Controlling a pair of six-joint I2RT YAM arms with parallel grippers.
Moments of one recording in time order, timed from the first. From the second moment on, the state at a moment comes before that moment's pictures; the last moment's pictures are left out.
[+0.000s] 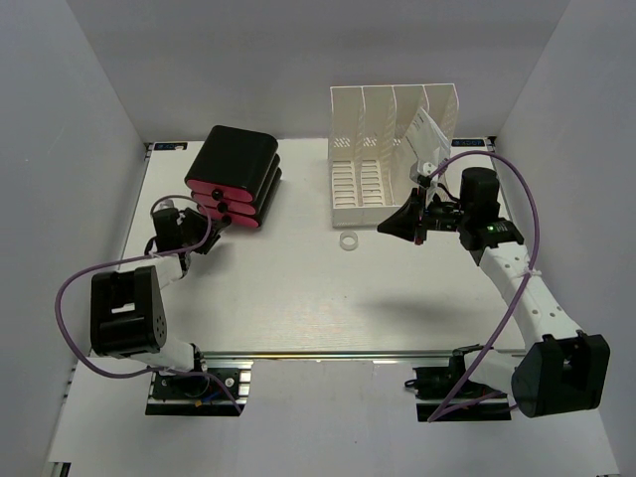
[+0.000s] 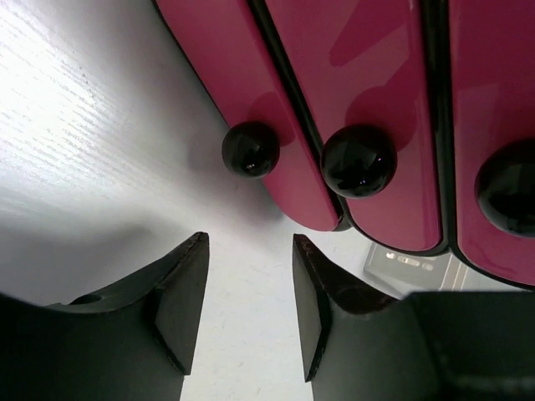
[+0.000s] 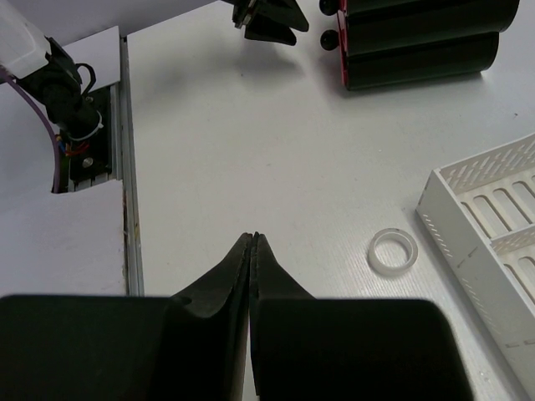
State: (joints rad) left arm 0.14 1.51 0.61 0.29 0.30 -0.89; right arm 0.17 1.17 0.97 -0.25 -1.17 -0.24
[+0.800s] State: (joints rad) left arm 0.18 1.60 0.61 0.45 0.48 -0.46; right arm 0.17 1.20 0.97 -0.28 -1.18 -0.27
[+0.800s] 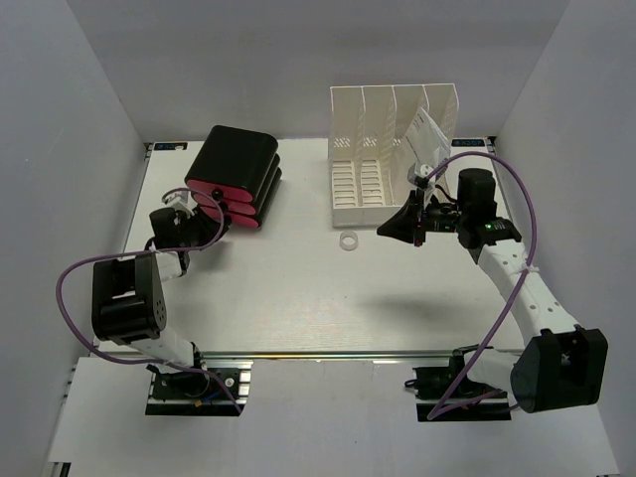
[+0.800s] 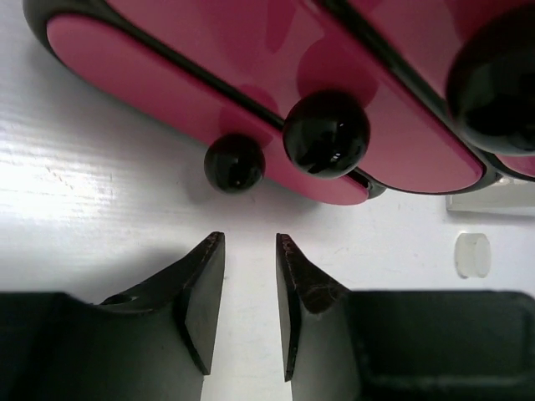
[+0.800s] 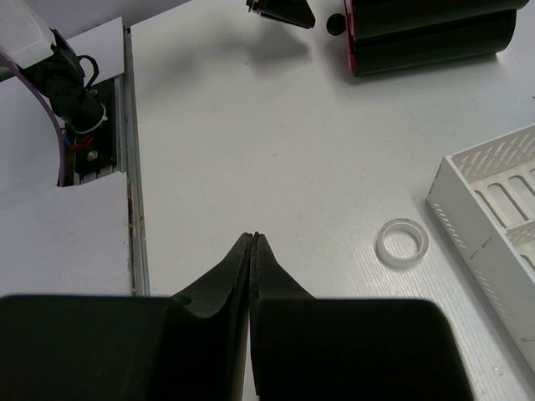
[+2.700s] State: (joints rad) left arm 0.16 1.83 0.72 0.63 0.49 -0.50; right arm 0.17 1.23 0.97 -0.32 -1.18 -0.32
